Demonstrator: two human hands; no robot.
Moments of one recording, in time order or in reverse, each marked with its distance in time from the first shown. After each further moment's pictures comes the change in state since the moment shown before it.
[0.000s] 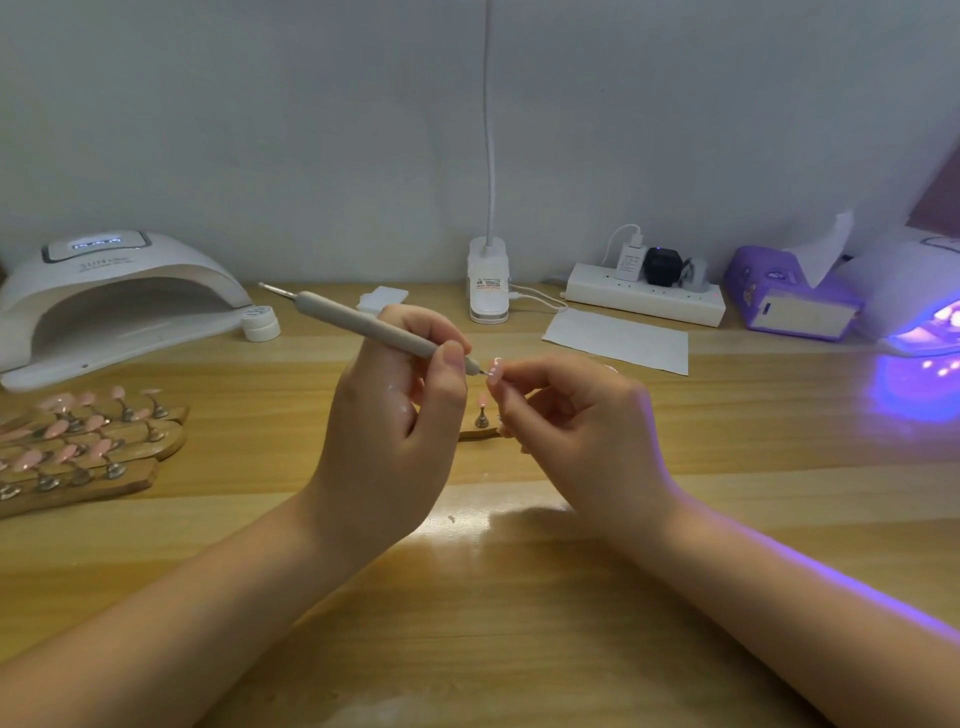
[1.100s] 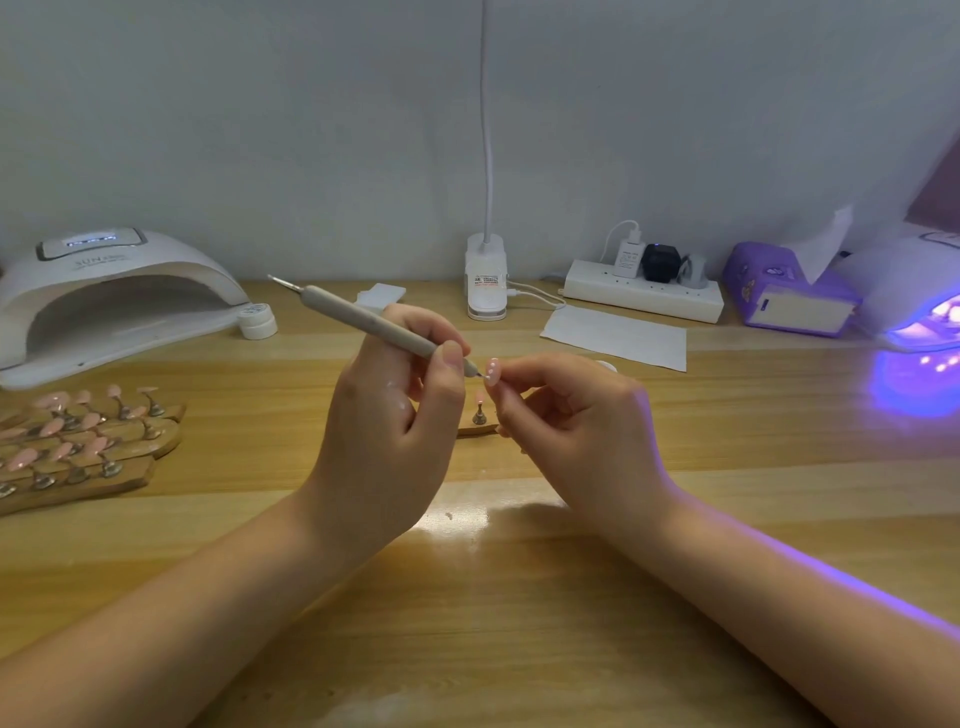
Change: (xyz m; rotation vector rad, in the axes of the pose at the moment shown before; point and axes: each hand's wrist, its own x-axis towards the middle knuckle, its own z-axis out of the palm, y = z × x) left_hand -0.001 -0.001 0.002 0.026 -0.004 -0.026; right_hand -0.001 0.004 0.001 -0.014 0.016 -0.031
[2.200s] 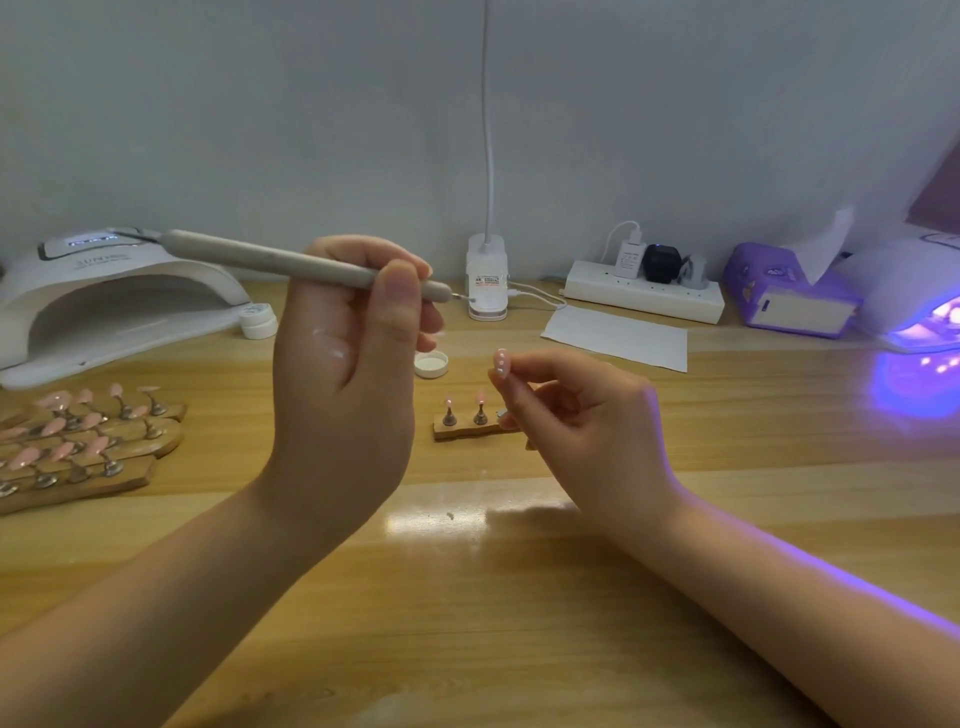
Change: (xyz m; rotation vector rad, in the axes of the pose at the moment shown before) left_hand 0.016 0.024 -0.011 -0.214 0.139 0.017; right_hand 0.000 -0.004 -0.003 0.030 0.025 0.038
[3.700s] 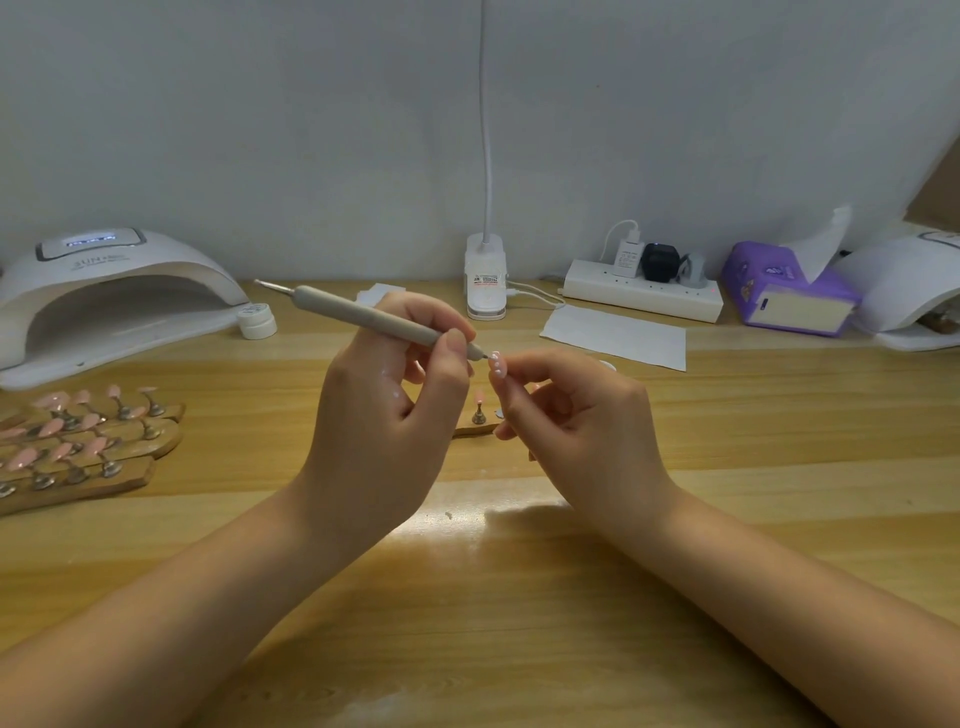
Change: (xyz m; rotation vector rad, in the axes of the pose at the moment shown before) left_hand -0.011 -0.012 0.004 0.211 -0.133 -0.063; right_hand 0.000 0.005 0.003 -0.016 -0.022 -0.036
